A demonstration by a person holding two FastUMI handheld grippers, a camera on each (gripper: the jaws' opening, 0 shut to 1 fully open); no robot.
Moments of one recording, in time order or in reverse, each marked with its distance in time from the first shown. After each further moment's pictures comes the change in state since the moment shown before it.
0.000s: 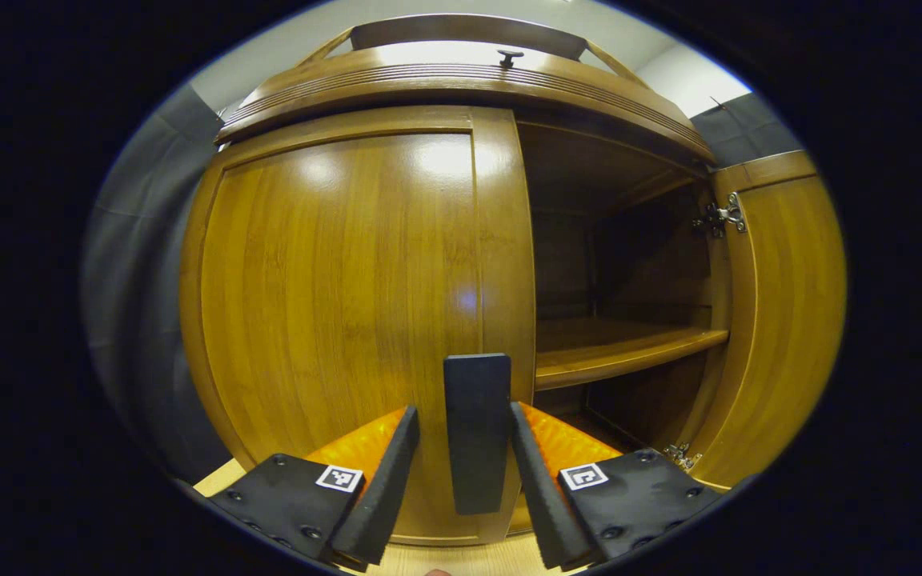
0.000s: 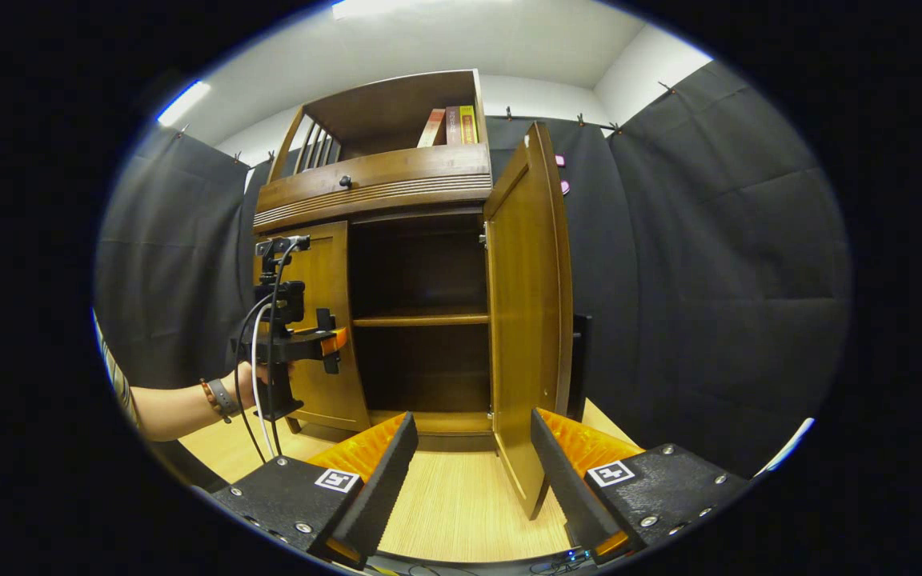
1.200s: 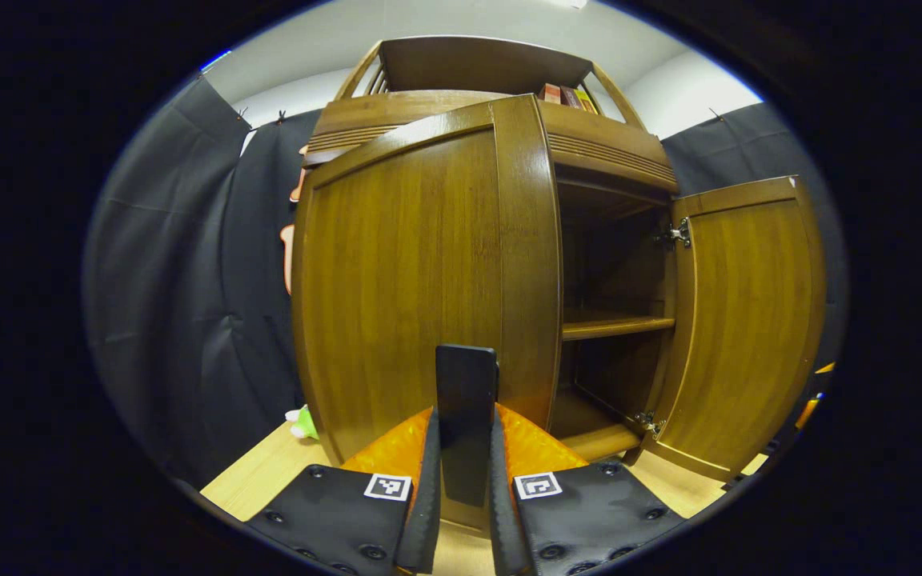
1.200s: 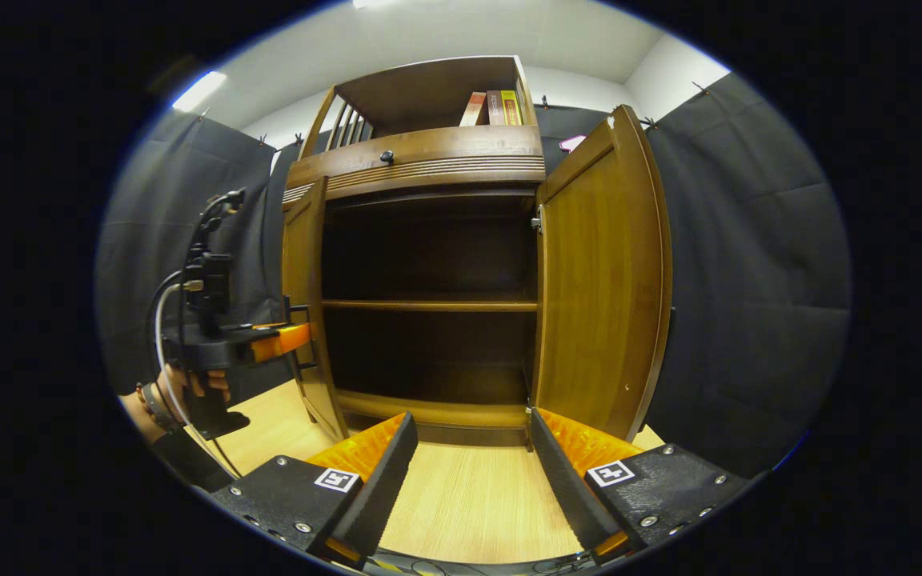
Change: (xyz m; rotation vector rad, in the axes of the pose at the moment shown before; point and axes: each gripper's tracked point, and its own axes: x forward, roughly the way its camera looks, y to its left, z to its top) left arm -0.152 0.039 0.007 -0.022 0.037 0.019; right arm 0.025 0.057 -0.015 -0.024 0.042 0.081
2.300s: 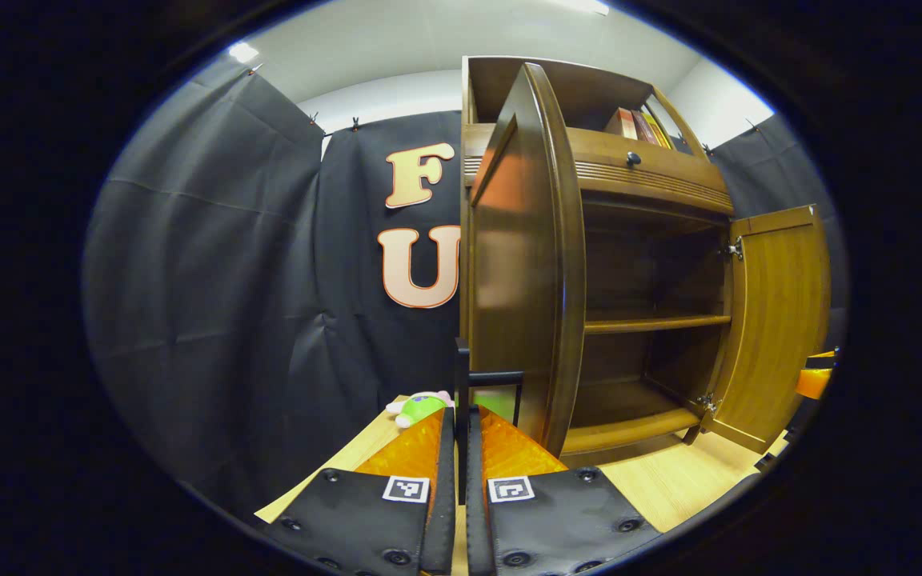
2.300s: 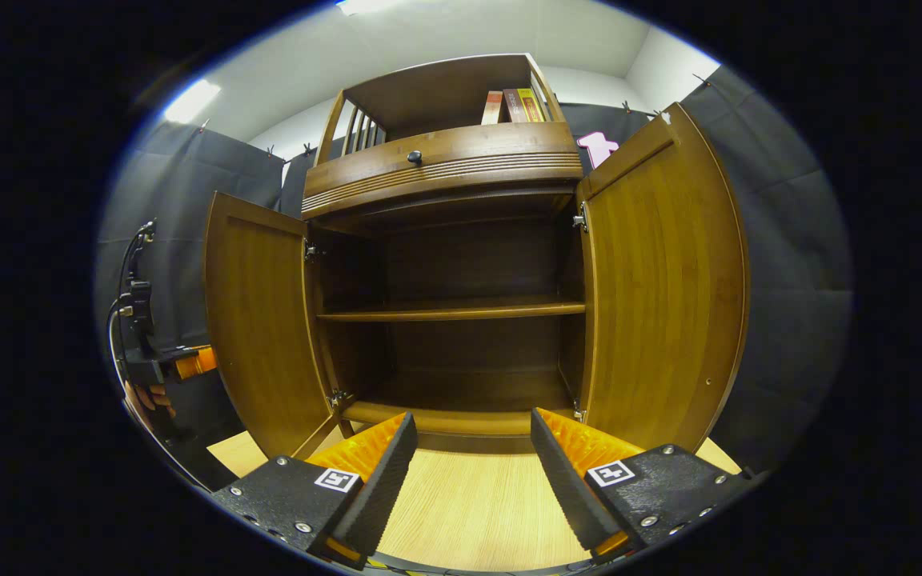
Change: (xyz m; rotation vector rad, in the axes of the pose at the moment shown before) left arm -0.102 0.162 0.002 -0.056 -0.017 0.184; right arm 0.025 0.064 0.001 0.047 -0.024 0.055
